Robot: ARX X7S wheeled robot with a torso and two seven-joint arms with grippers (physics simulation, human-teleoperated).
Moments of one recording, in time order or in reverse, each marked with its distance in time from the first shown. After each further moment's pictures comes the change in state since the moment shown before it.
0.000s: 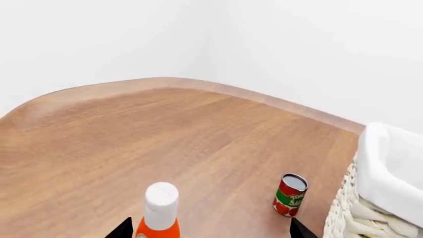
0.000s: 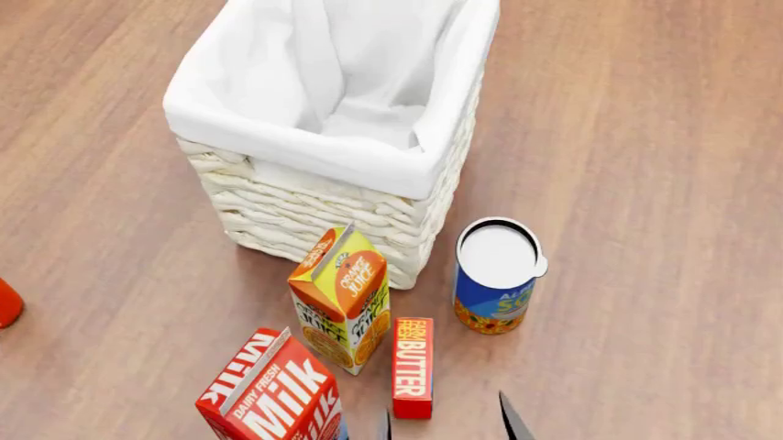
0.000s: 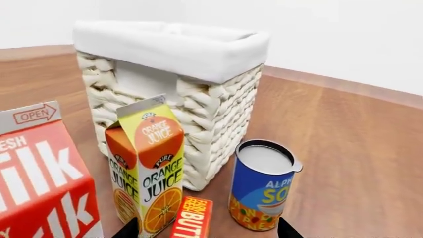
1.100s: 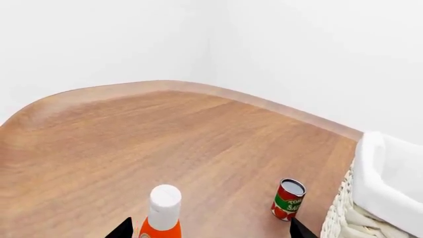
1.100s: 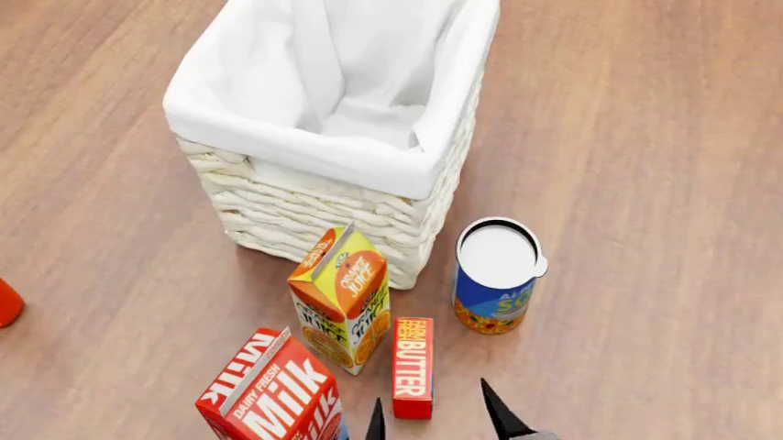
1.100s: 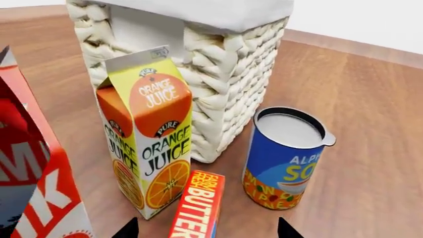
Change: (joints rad) left arm 0.030 -0.011 -0.030 0.075 -0.064 -0.025 -0.054; right arm 0.135 0.003 -0.032 0.110 0.083 0.136 -0.033
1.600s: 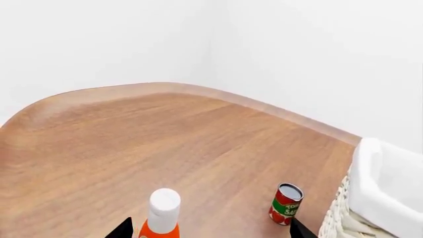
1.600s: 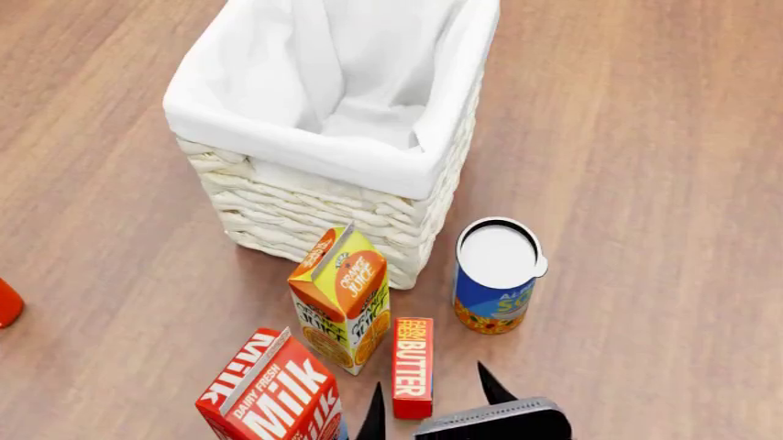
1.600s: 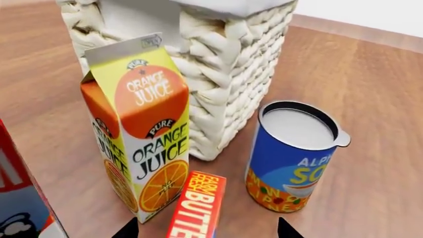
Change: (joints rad) left arm -0.001 -0.008 -0.018 0.030 -0.042 -0.018 -0.028; right arm 0.087 -0.005 -0.002 0.035 0.046 0.099 -0.017
